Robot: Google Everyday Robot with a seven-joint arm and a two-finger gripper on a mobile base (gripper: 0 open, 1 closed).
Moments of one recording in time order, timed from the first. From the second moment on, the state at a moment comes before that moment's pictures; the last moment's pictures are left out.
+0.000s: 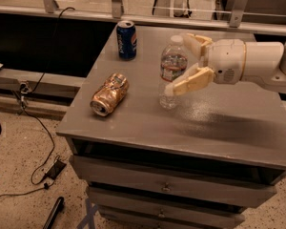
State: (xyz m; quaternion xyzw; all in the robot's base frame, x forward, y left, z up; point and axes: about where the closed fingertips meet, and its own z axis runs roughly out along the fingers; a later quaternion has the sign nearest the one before) arm 0.546 -0.083 0.956 -0.48 0.59 0.34 0.55
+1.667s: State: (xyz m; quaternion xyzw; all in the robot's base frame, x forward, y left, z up) arm 0.577 -0.092 0.946 -0.45 0.60 0.32 0.58
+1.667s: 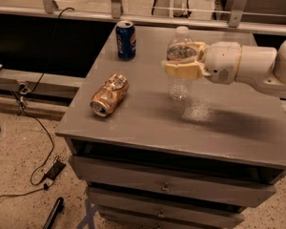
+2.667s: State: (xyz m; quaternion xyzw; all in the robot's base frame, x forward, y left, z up) arm 0.568 -0.075 0.938 -0.68 0.63 0.10 0.36
